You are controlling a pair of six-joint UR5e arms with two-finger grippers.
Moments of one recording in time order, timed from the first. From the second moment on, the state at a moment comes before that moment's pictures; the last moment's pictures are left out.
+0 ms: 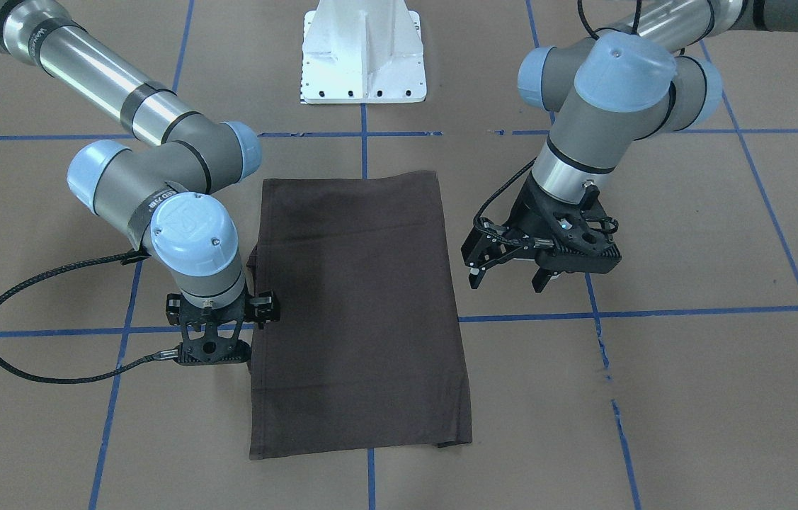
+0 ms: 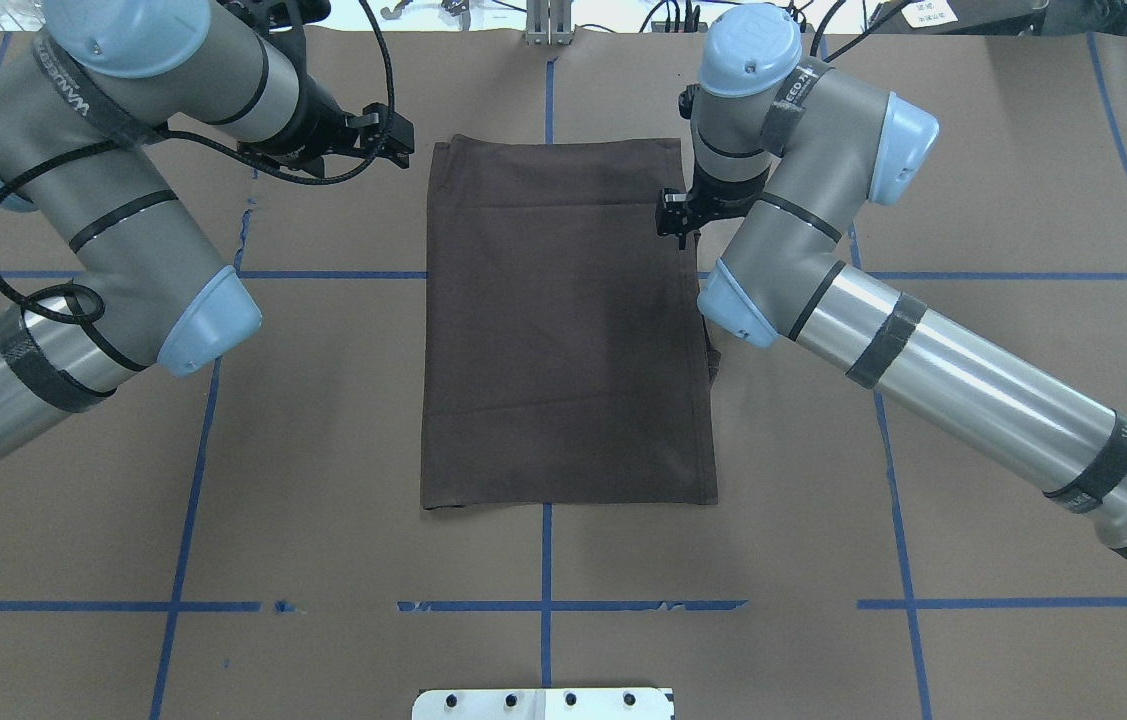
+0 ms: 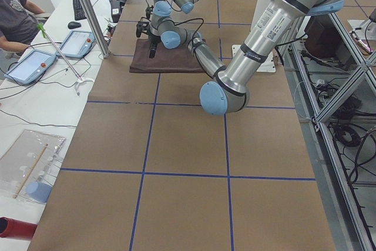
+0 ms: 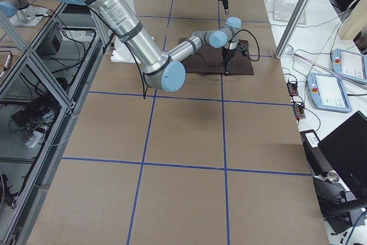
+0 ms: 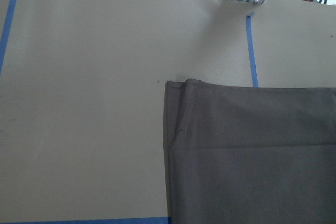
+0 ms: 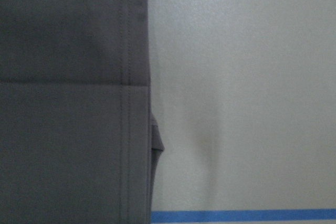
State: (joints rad) left arm -0.85 -2.21 -1.64 -1.87 -1.95 -1.11; right arm 0.79 -0.76 1.26 -1.57 2.00 0.87
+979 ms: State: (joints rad) left arm -0.47 -2.06 -1.72 -1.96 -1.82 -1.89; right arm 0.71 -0.98 1.72 -1.54 2.09 1.20
